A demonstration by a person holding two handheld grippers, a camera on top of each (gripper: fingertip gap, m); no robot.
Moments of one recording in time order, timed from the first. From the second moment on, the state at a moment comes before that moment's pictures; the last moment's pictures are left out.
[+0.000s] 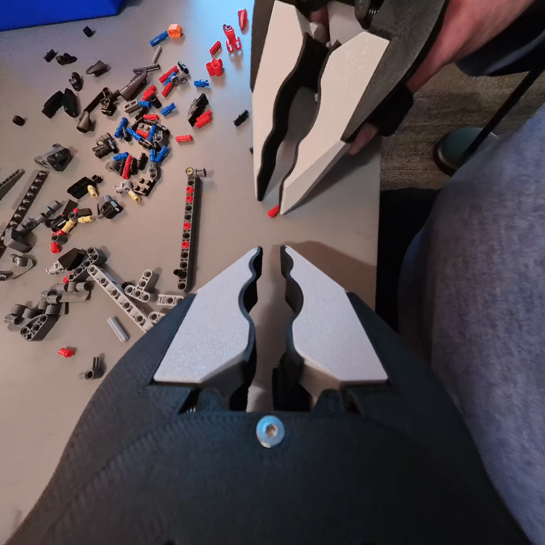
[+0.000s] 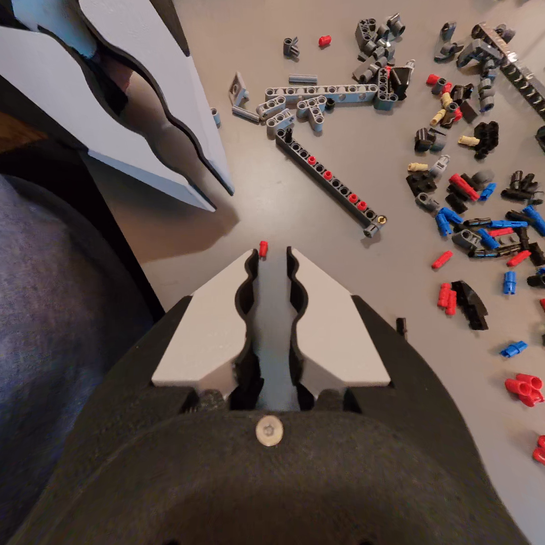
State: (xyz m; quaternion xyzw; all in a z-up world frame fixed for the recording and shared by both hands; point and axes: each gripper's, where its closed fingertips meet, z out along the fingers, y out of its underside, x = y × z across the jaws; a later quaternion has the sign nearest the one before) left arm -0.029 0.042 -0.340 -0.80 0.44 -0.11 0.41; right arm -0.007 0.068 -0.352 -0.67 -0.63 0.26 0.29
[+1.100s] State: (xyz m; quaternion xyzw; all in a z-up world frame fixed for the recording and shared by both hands) left arm -0.050 0.094 -0.265 -0.69 0.43 0.03 0.58; right arm -0.057 0.091 -0.261 -0.65 -0.31 0.67 0.19
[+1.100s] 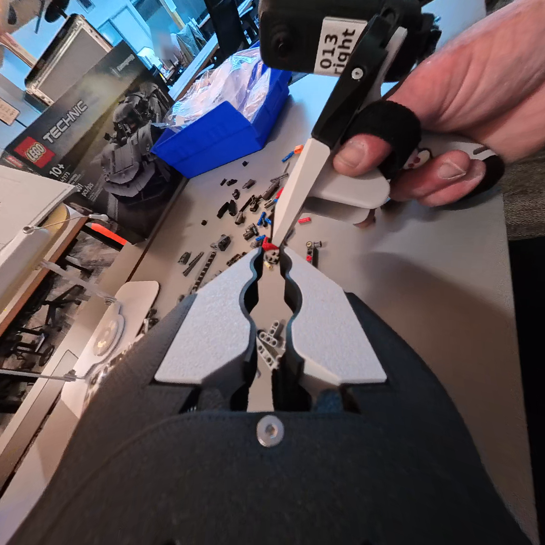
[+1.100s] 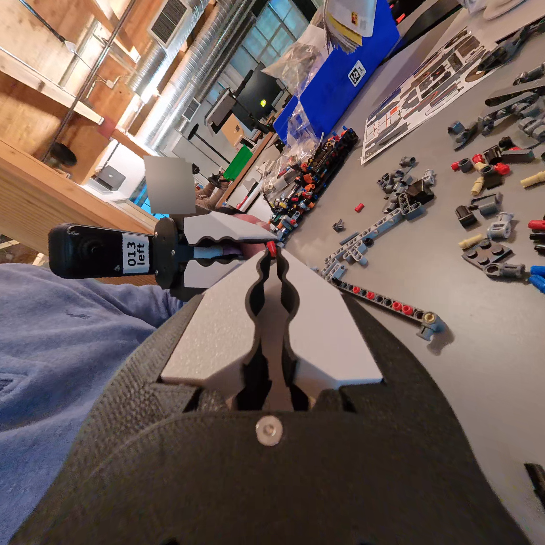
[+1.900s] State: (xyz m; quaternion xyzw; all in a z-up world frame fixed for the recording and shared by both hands) left arm -0.046 0.105 -0.282 -0.63 0.60 0.09 0.49; right arm -0.054 0.101 -0.279 -0.67 -0.33 0.65 0.16
